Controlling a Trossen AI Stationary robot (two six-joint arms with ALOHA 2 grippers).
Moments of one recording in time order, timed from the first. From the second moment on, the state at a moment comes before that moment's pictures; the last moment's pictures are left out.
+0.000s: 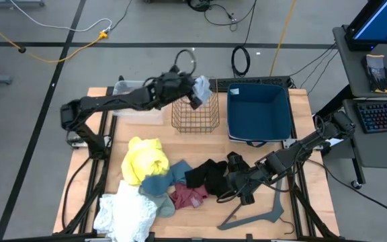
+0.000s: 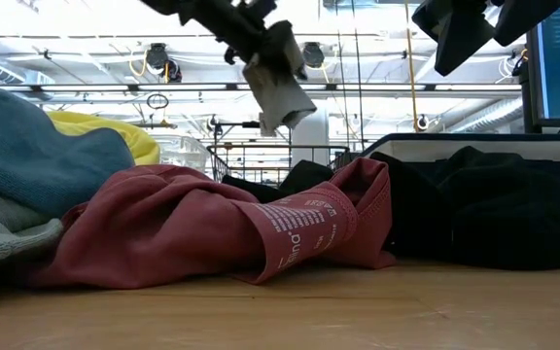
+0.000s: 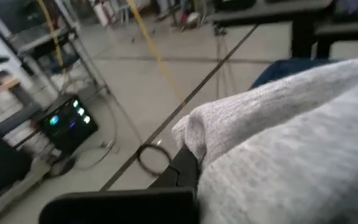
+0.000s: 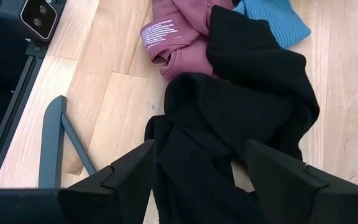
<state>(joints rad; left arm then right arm) 0.34 1.64 1.38 -0.02 -0.36 0.20 0.53 1.45 1.10 -0.63 0.18 0.28</state>
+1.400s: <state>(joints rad) 0.49 1.93 1.51 -0.37 -0.15 -0.11 0.53 1.45 1.10 -0.62 0.18 0.30</state>
